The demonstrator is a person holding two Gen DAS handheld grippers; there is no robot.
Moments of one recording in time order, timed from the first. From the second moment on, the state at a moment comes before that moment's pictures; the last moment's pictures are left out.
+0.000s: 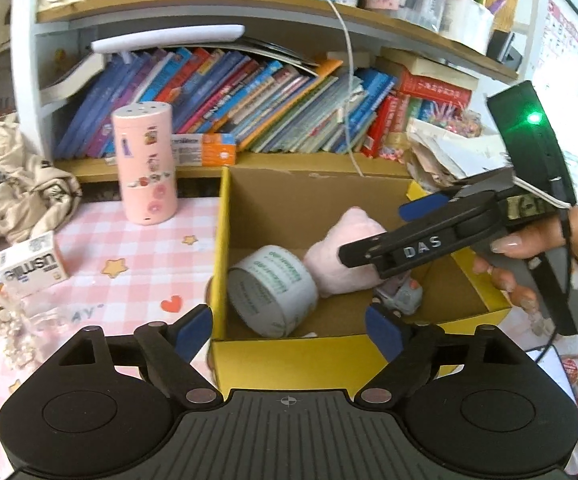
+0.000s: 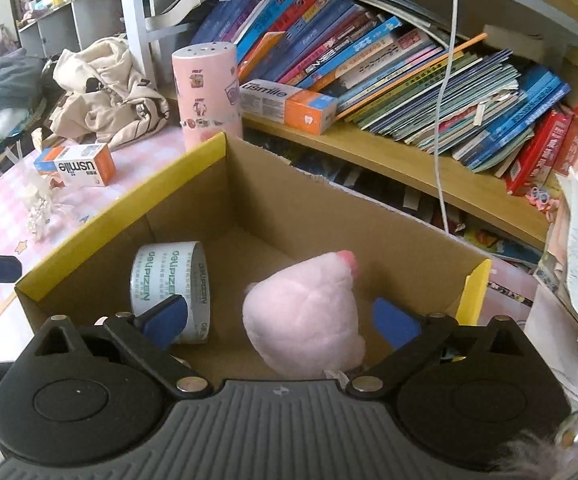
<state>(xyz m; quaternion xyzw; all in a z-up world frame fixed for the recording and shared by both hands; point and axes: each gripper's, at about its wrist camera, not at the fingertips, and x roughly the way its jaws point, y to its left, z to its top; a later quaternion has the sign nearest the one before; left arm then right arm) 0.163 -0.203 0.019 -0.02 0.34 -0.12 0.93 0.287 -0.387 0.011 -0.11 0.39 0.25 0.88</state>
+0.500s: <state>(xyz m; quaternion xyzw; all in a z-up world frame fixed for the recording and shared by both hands) 0.140 -0.175 0.025 -0.02 0.30 -0.12 0.95 0.239 -0.383 0.036 -0.05 0.35 0.19 0.91</state>
